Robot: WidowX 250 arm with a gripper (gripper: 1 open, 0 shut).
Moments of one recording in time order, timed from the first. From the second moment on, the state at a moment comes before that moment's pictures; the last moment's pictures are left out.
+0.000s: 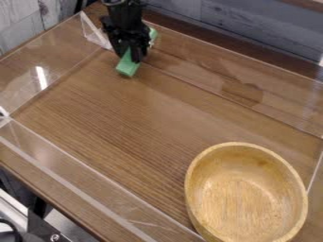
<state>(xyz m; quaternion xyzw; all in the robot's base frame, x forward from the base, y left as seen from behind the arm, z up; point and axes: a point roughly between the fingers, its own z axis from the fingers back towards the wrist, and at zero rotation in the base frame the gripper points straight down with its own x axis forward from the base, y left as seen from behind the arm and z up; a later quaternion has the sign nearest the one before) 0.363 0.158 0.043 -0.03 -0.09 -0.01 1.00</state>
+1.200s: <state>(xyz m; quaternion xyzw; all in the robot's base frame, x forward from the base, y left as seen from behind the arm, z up) 0.329 0.103 0.091 -0.06 -0.11 -0.05 0.99</state>
